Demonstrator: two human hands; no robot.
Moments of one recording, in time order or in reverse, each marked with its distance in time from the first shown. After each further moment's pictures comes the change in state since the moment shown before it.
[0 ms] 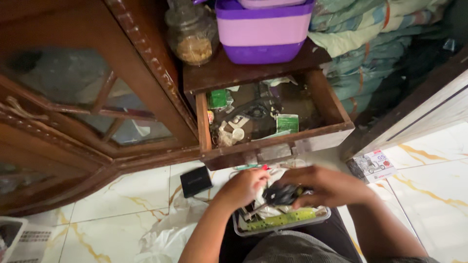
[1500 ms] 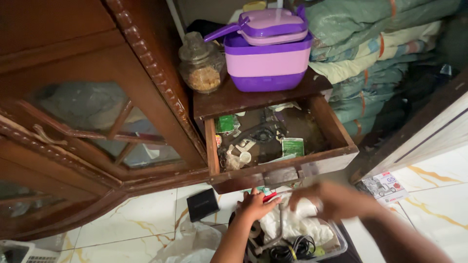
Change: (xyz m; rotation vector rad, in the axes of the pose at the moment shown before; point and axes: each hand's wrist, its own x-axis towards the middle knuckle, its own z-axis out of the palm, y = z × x) left_hand 0.064 -0.121 0.077 0.232 -0.056 -0.533; right_hand 0.015 -0.003 -0.018 0.037 -0.238 0.308
